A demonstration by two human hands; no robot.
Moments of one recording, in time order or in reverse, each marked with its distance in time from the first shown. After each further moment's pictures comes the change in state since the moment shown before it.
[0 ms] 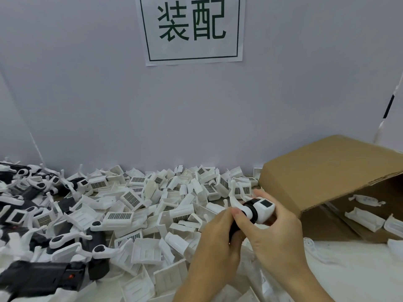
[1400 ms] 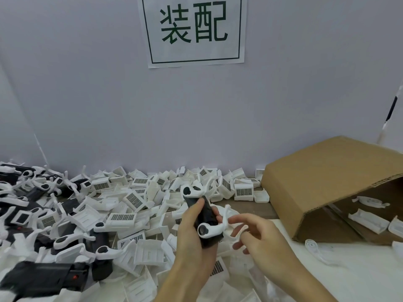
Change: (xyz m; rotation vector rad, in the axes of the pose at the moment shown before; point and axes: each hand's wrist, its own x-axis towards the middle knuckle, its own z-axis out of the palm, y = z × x) left_hand 0.017 0.008 -0.025 -1.259 0.452 -0.809; right_hand -0.003 -0.011 0.000 -0.187 -0.465 0.261
